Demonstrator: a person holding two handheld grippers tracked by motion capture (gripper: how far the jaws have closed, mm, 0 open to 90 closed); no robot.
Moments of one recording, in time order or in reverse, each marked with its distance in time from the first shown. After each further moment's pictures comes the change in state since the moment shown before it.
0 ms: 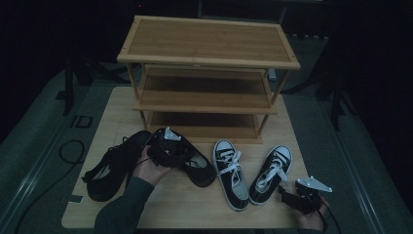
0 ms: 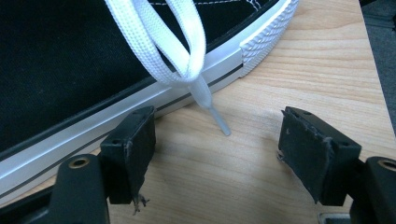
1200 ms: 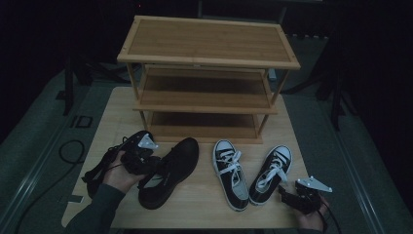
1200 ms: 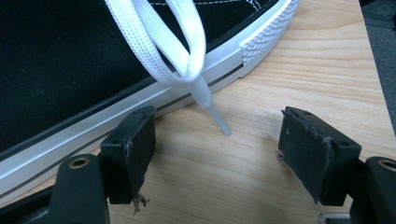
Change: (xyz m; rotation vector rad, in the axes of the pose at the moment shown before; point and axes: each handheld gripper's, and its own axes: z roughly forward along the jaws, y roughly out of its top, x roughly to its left) left arm 0.024 -0.039 -0.045 0.065 -0.031 0.105; right arm 0.000 0.000 0.000 0.000 0.000 0.000
